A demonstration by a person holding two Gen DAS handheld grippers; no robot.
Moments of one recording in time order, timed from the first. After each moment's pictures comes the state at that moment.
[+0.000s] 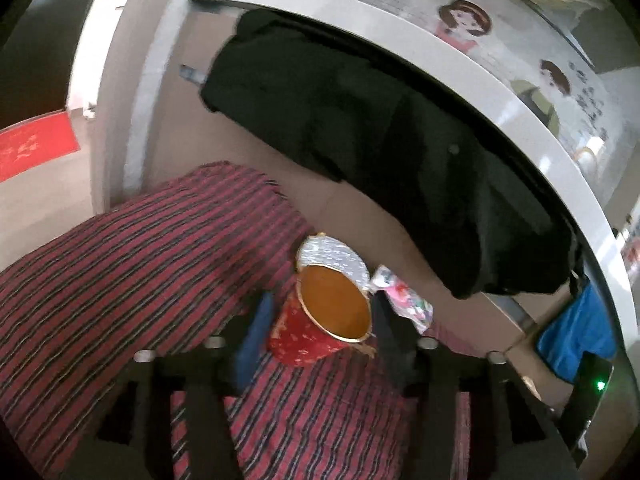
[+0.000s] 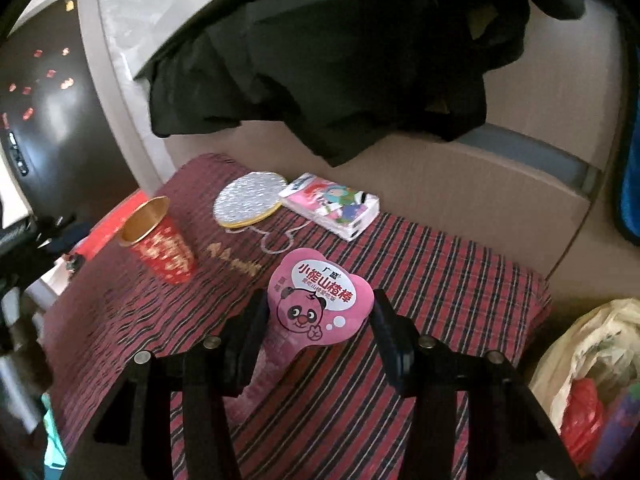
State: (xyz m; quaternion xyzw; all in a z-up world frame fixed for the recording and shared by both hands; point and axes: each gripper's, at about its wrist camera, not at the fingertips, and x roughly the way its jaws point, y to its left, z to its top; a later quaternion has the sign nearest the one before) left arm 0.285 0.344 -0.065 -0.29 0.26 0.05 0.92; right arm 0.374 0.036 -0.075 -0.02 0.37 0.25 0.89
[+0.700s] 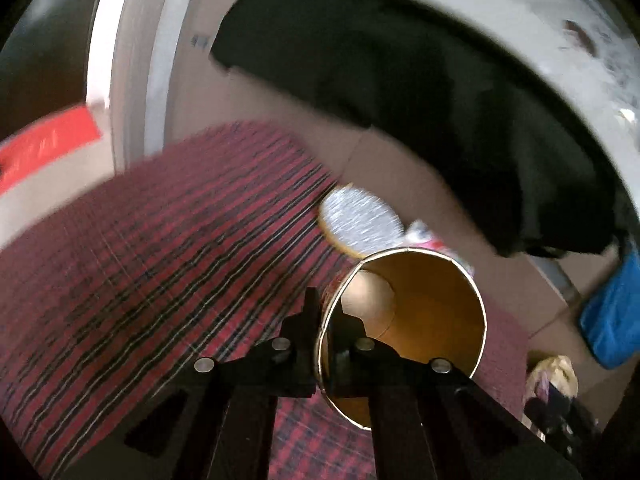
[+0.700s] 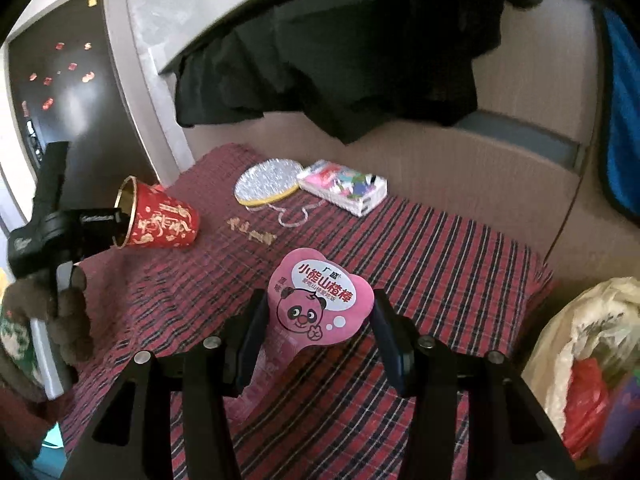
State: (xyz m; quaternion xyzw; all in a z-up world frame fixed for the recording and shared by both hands) left arm 0.292 0.305 -0.088 -0.25 0.31 0.11 0.91; right arm 0.342 0.017 -0.084 -0.03 0.35 0.28 0.89
